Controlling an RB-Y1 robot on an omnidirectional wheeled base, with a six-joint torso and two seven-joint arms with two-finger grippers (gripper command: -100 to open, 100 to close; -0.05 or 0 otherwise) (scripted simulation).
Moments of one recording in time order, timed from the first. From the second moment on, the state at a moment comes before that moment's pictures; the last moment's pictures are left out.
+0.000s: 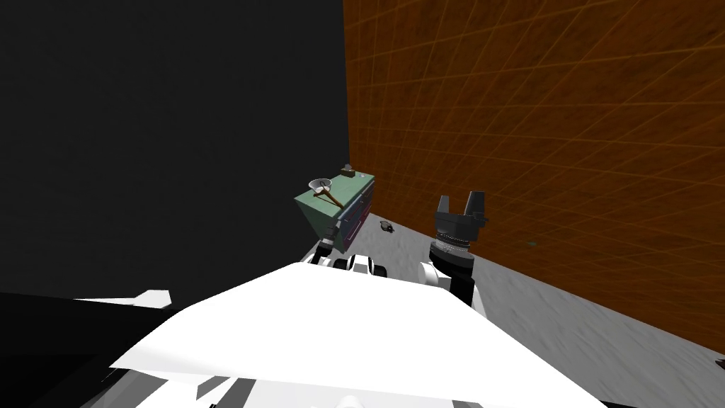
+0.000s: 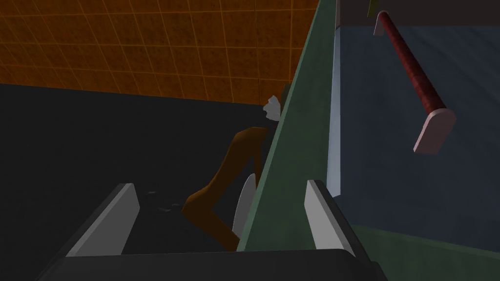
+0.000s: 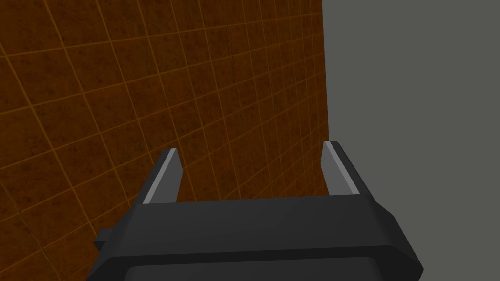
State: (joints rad) left arm 0.16 0.14 -0.21 -1.14 0.10 -0.93 0.01; right arm 0.49 -0.02 0.00 -2.35 0.12 -0.55 -0.11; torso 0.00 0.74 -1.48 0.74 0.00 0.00
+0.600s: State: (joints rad) left arm 0.11 0.13 -0.25 -0.96 0.10 -0.98 0.01; right arm 0.49 -0.02 0.00 -2.35 0.12 -0.55 -0.11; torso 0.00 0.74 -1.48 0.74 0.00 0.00
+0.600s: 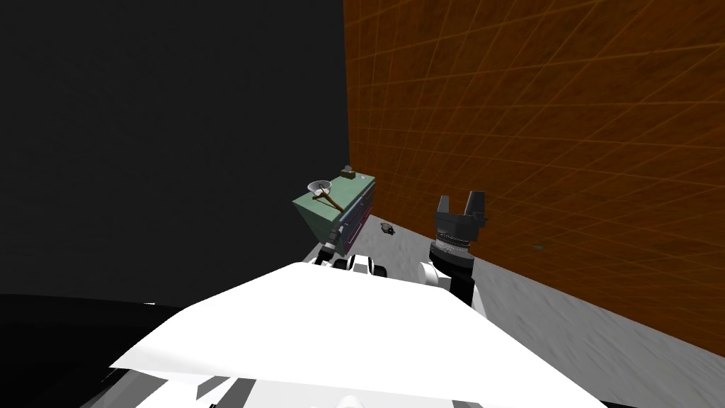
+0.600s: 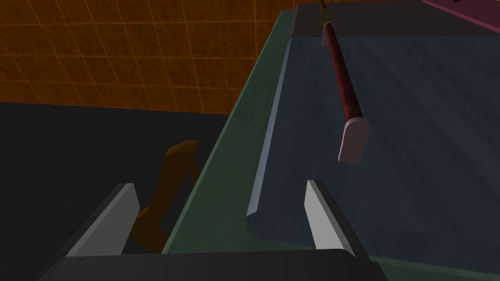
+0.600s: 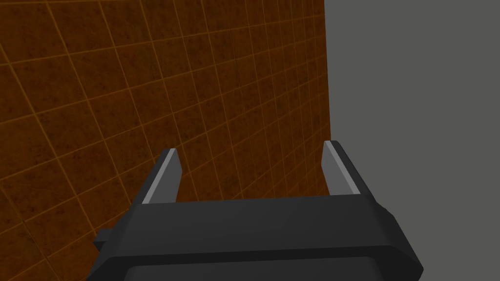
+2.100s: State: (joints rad) left arm 0.02 0.09 -0.32 -0.60 0.10 -1.05 0.01; right arm 0.49 -0.02 0.00 -2.35 0.12 -0.55 -0.11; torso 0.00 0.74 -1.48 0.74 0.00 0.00
